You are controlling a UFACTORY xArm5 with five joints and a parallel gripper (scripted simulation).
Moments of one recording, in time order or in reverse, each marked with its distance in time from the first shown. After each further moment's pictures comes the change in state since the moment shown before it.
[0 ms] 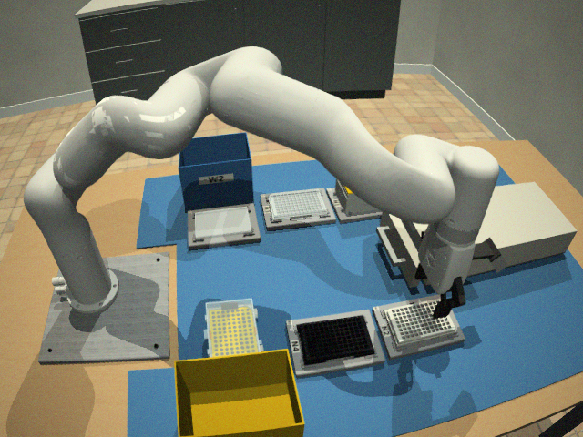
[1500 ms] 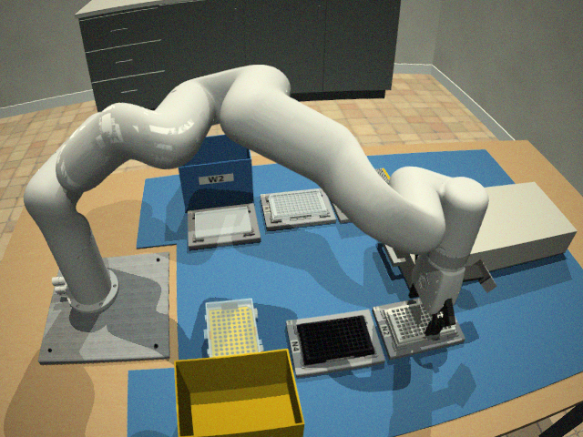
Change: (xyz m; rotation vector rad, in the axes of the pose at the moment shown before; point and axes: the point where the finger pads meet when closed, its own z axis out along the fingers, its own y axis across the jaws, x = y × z) arm 0.001 -0.001 0.055 0.000 0.001 0.000
